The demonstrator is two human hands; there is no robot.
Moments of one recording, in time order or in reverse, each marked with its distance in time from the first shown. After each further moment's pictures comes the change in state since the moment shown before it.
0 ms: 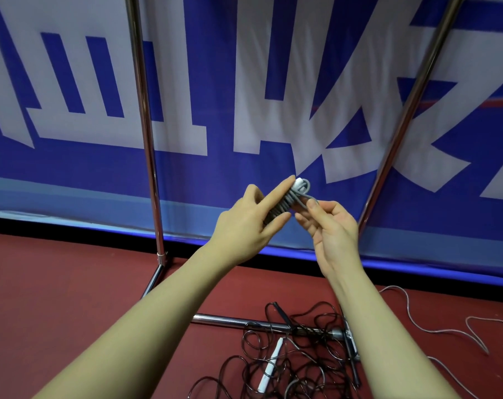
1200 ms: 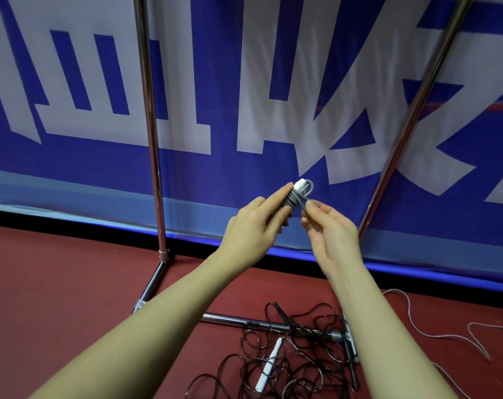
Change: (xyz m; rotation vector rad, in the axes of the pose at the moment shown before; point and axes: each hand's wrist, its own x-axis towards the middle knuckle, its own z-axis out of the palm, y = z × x) left_hand -0.002 0.001 0.025 -0.326 0.163 -0.002; right_hand 0.004 -0.001 0.000 0.028 0.050 0.148
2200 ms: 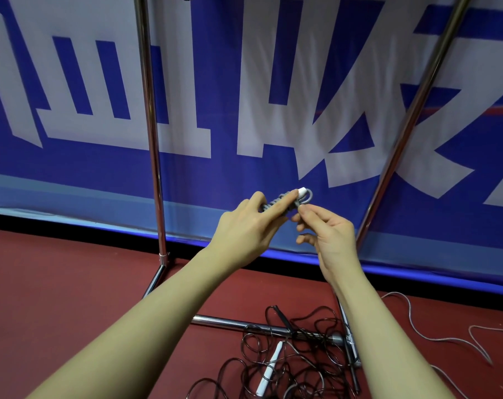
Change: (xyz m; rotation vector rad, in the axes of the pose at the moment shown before) left_hand 0.002 0.000 -0.020 0.471 0.005 0.244; right_hand -0.004 0.001 -0.002 -0.289 -0.150 -0.160
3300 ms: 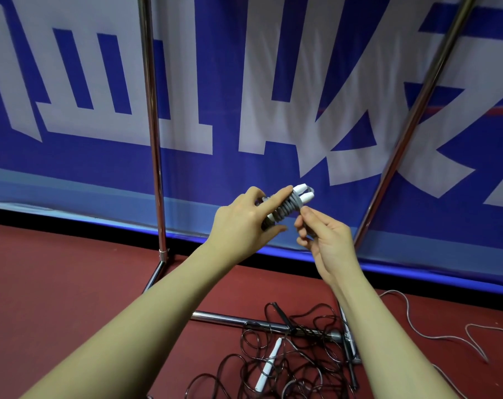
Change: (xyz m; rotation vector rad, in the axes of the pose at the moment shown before) left_hand -0.001 -0.011 0.005 0.002 0.101 0.036; right_hand -0.004 0.010 0.001 0.051 -0.038 0.064
